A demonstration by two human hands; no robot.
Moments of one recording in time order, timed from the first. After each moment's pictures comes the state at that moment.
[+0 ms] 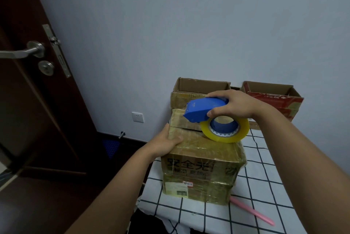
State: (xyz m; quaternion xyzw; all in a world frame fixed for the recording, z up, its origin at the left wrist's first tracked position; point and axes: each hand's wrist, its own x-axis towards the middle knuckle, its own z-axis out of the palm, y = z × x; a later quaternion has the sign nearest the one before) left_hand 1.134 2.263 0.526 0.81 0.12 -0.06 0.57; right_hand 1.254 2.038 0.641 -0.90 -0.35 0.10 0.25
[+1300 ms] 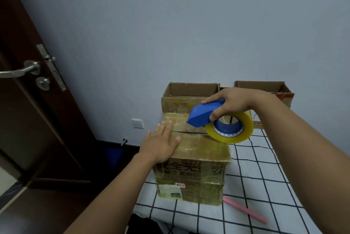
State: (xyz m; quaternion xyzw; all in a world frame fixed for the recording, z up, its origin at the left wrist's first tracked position) left_hand 1.142 2.233 0.527 0.99 0.09 -0.02 0.12; right_hand 1.265 1.998 0.668 -0.91 -0.37 0.16 0.13
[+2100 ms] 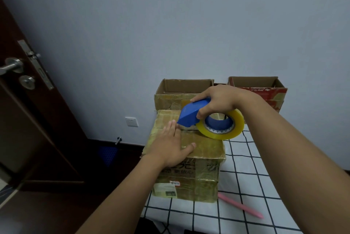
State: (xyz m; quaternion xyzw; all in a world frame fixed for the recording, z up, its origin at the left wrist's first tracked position) left_hand 1.152 2.190 0.522 1.00 0.01 -0.03 0.07; right_hand 1.259 2.013 0.660 -0.91 -0.38 0.11 0.11
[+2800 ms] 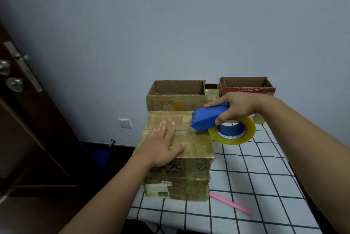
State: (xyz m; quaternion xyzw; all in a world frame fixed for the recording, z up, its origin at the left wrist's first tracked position) left_hand 1.145 2.191 0.531 0.99 0.01 -0.07 0.09; right_hand 1.281 1.942 0.643 -0.91 -0.34 0.19 0.14
